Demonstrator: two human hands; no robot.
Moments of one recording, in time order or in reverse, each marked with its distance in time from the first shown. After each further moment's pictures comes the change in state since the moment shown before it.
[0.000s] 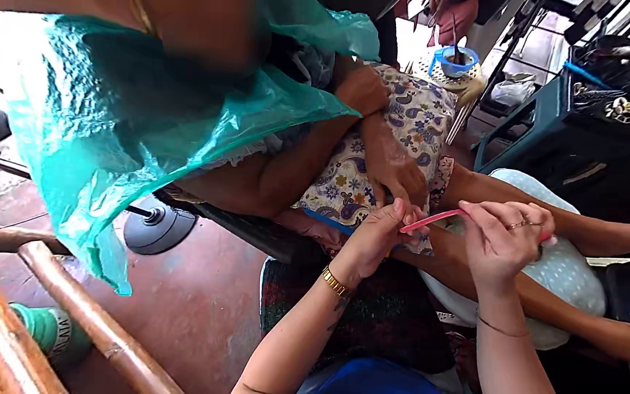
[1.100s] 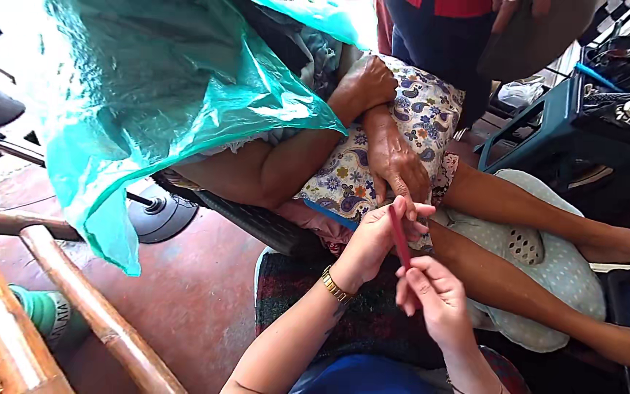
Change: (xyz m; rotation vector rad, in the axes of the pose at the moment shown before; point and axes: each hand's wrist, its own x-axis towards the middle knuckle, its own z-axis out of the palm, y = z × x) left_hand -0.010 -0.009 0.009 0.058 0.126 0.042; right_hand -0.048 -0.093 -0.026 1.228 -0.436 0.758
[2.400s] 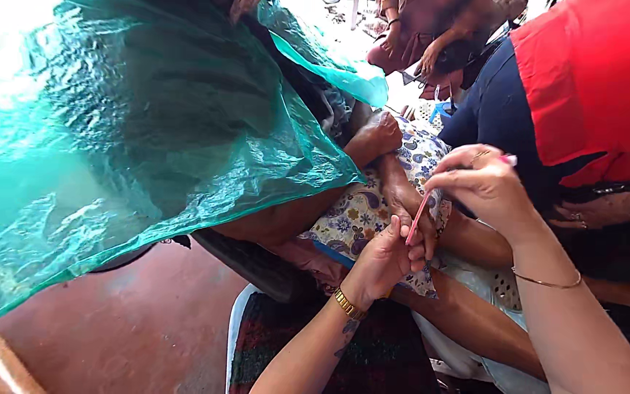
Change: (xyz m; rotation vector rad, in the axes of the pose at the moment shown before) left_hand 0.045 0.000 -0.019 -0.642 -0.315 0.057; right_hand 0.229 -0.086 -0.064 -1.102 -0.405 -0.659
